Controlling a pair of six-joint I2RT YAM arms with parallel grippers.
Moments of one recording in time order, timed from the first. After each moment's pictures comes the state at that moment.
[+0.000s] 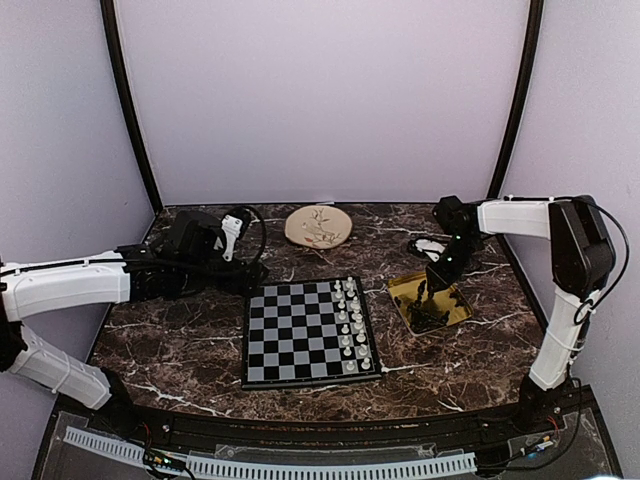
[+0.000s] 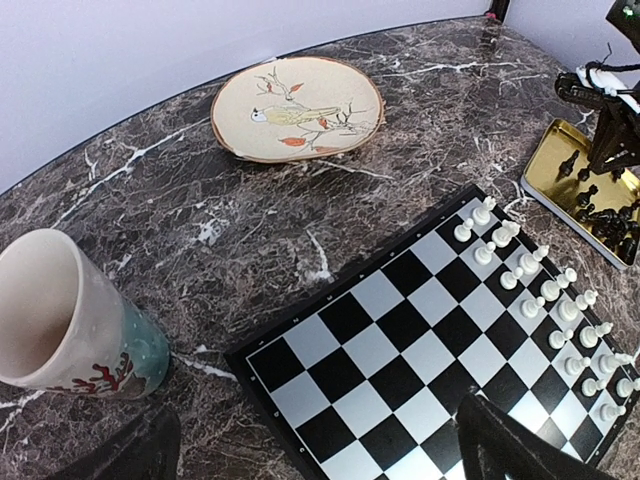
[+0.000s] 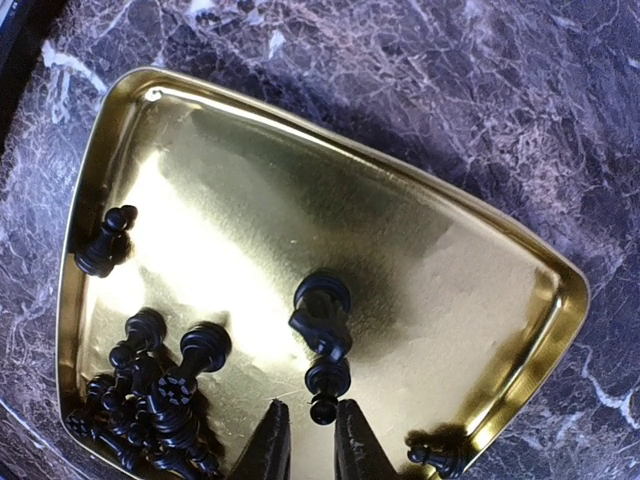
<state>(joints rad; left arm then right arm) -0.77 1.29 0.87 -0.23 -0.25 -0.17 0.33 1.86 1.29 -0.83 -0.15 -0.39</state>
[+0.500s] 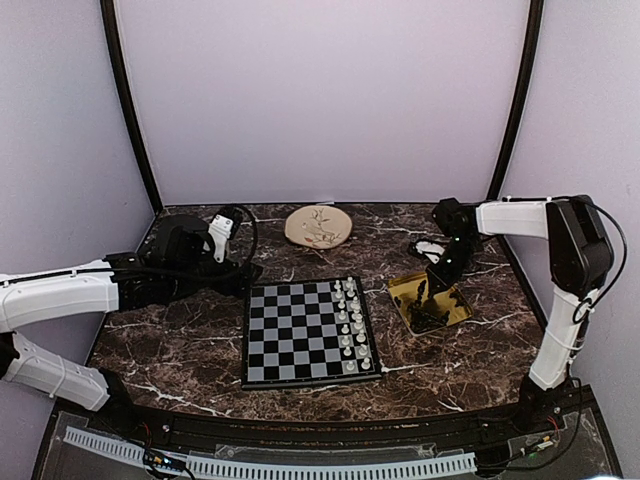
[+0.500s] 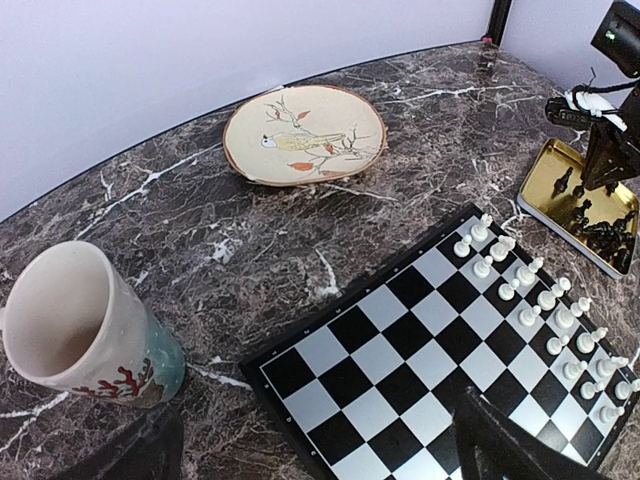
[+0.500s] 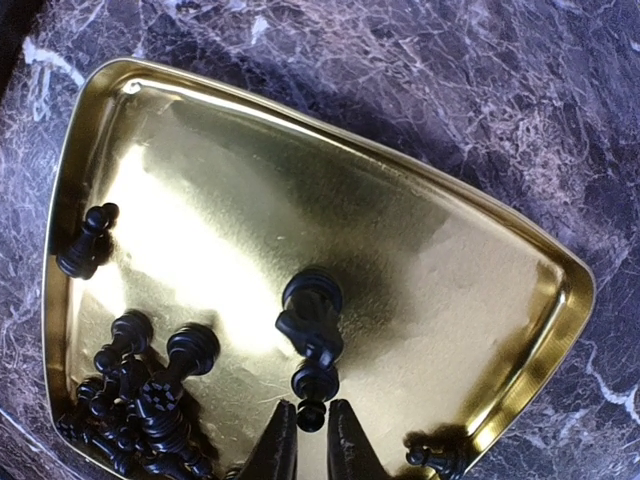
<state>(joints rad) -0.77 1.19 0.79 -0.15 -0.27 -0.14 0.33 1.87 1.29 -0.83 -0.13 -0.37</state>
